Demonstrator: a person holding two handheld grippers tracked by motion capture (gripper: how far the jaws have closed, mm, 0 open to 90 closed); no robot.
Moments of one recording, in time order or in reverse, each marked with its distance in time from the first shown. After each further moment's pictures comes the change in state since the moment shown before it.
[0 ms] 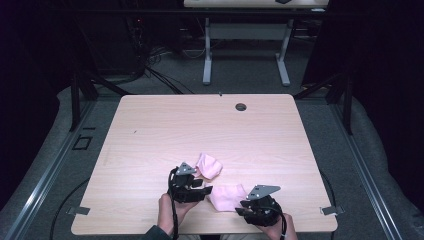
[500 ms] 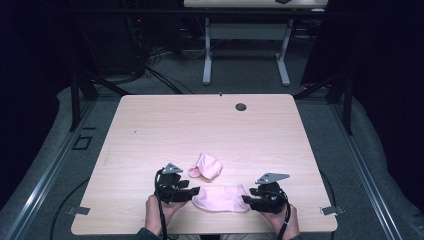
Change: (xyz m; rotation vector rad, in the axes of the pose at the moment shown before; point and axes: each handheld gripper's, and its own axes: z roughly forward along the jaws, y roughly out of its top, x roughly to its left) left arm 0.022 -0.009 -0.009 0.066 0.058 -0.058; right arm -0.036 0.006 0.001 -0.026 -0.072 0.160
